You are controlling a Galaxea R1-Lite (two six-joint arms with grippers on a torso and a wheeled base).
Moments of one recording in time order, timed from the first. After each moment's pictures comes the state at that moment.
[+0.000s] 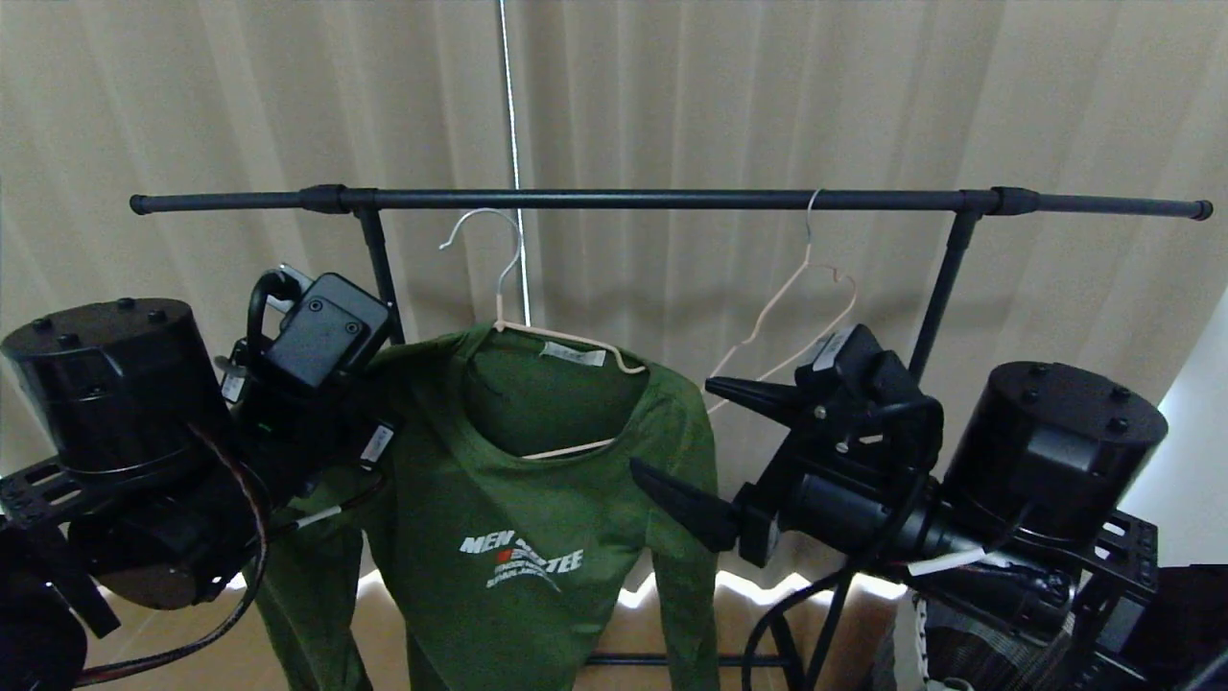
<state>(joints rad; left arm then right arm) -0.45 1.52 -0.57 -0.84 0.40 0.60 0.74 1.75 -0.61 -1.09 0.11 -0.09</state>
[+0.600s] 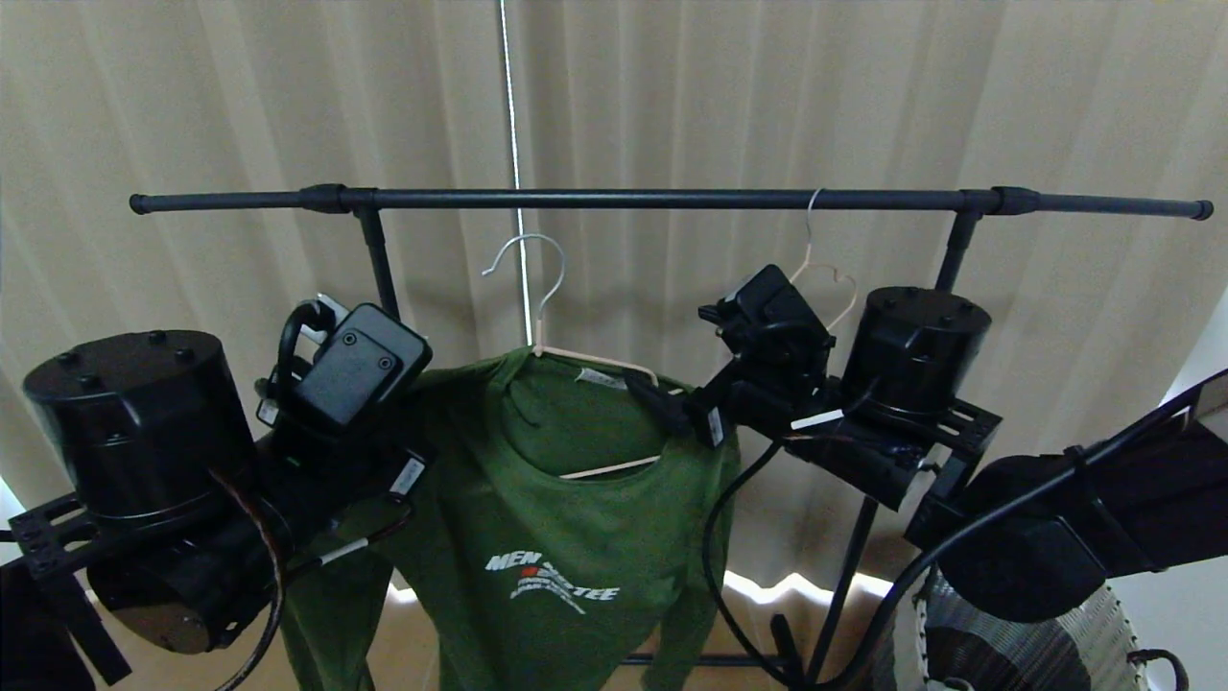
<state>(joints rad) -0.55 1.52 -0.53 -0.88 0.39 0.60 0.63 1.94 -0.91 -1.00 0.06 -0.28</state>
